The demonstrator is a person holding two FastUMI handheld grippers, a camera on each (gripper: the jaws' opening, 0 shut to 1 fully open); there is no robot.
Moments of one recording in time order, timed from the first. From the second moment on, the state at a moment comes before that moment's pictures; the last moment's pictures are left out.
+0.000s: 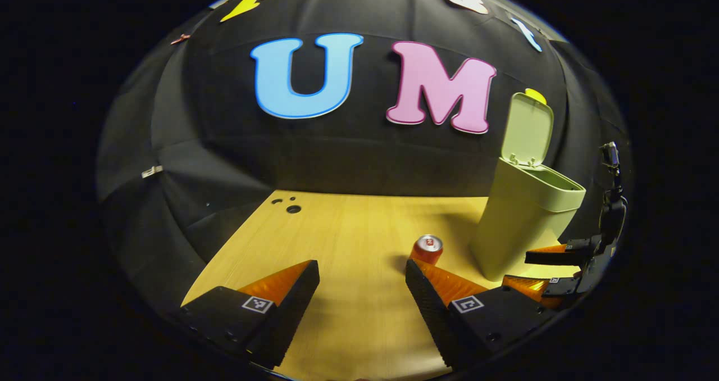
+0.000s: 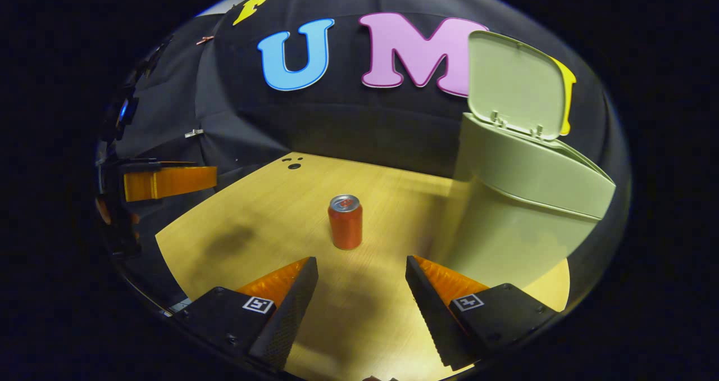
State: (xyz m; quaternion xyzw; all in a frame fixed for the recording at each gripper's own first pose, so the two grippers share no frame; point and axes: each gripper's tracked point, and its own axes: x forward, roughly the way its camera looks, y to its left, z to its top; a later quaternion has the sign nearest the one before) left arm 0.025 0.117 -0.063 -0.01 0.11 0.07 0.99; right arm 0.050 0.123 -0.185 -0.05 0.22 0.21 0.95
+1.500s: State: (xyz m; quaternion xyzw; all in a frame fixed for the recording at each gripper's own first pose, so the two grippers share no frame) left arm -0.019 0.187 -0.127 -0.08 0.16 0.20 0.96; right arm 0.212 0.205 -0.284 -0.06 0.25 0.19 0.95
